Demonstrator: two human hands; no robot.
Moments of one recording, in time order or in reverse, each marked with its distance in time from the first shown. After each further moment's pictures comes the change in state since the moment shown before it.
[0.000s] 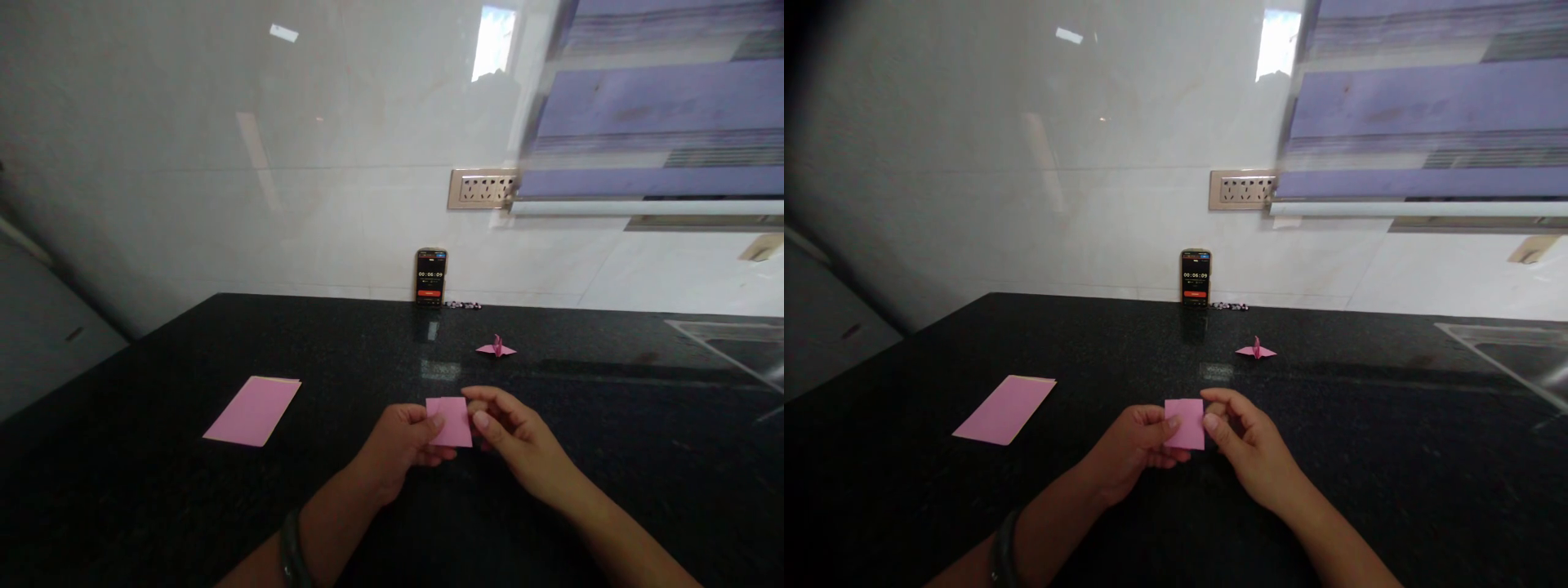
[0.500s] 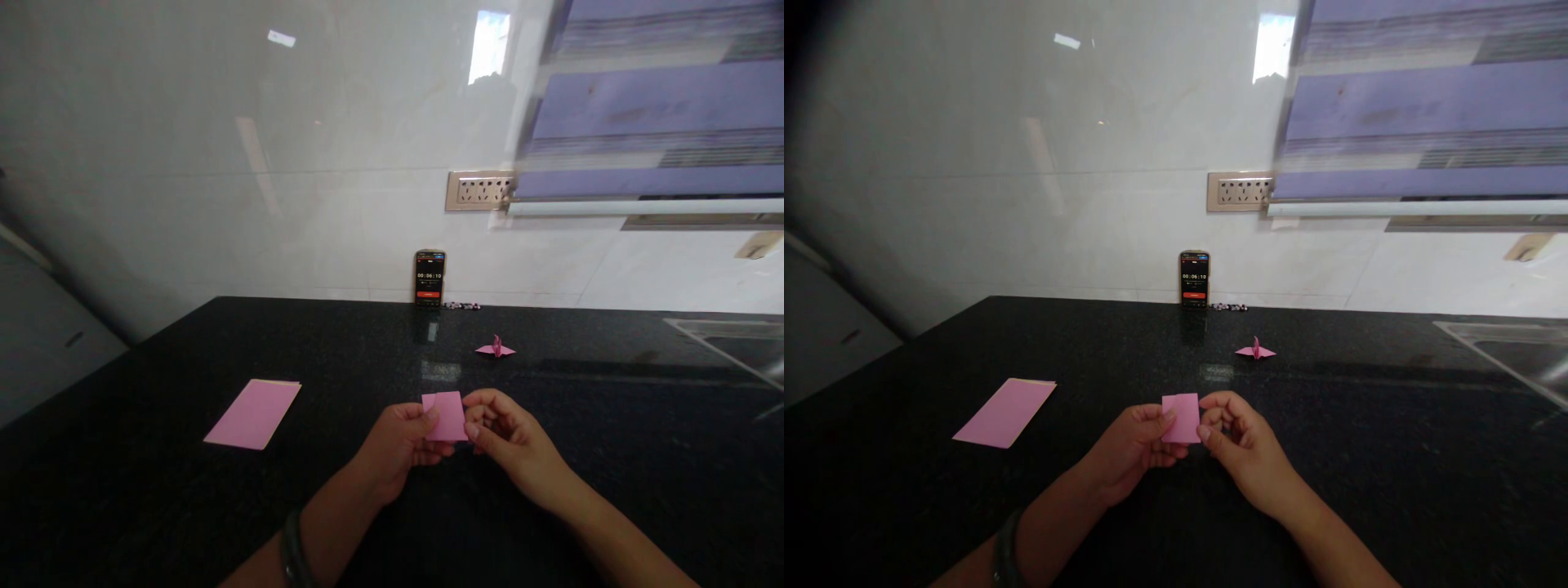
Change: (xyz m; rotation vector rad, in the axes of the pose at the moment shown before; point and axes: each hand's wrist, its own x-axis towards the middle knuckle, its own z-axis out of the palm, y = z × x) left_hand 0.002 -0.001 -0.002 -0.156 -0.016 -0.013; right_hand -0.001 0.004 0.005 0.128 -0.041 -0.007
